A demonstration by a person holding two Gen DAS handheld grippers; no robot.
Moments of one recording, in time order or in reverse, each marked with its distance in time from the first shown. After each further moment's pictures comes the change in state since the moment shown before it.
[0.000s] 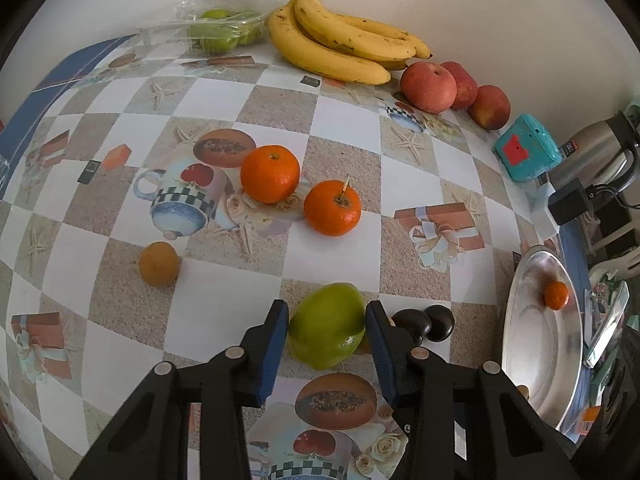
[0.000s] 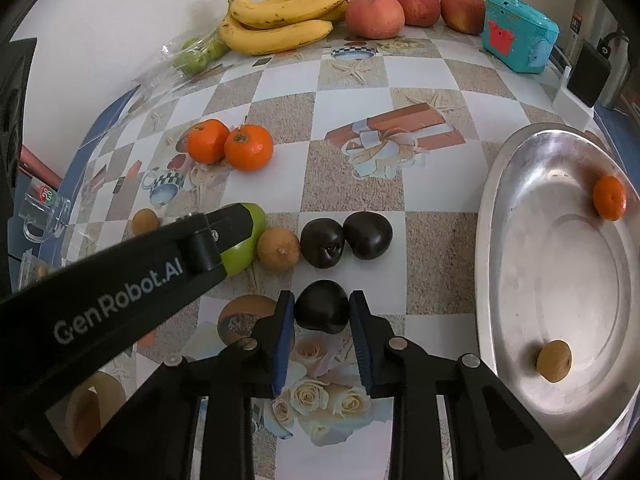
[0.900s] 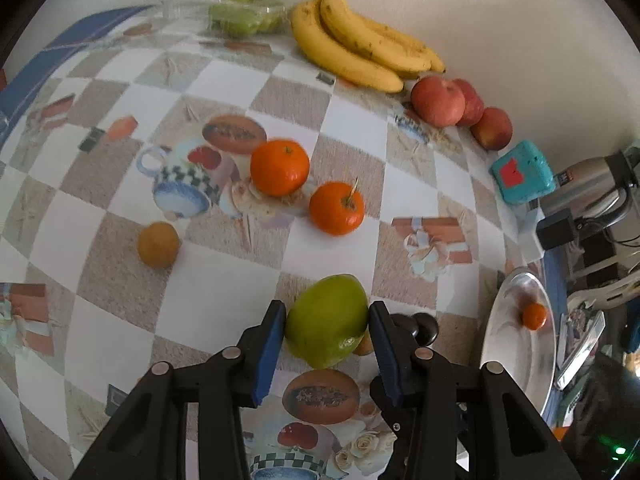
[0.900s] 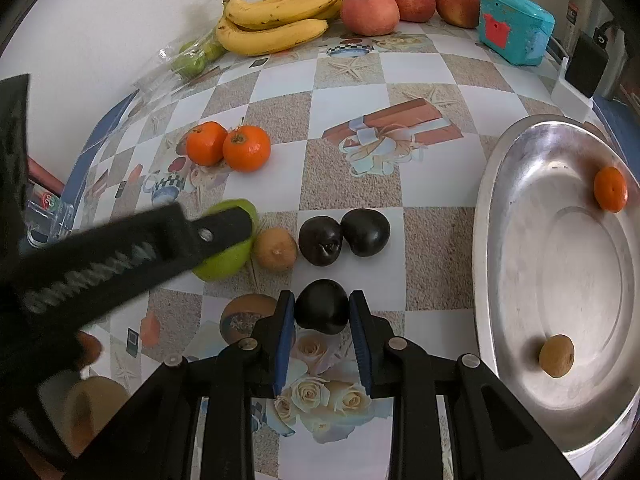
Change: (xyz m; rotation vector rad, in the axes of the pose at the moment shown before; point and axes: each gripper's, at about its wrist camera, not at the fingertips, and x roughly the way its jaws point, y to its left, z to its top) left arm -0.008 0.015 0.003 -0.116 0.005 -0.076; right arm -0.001 -0.004 -0.001 0.020 0.003 0.014
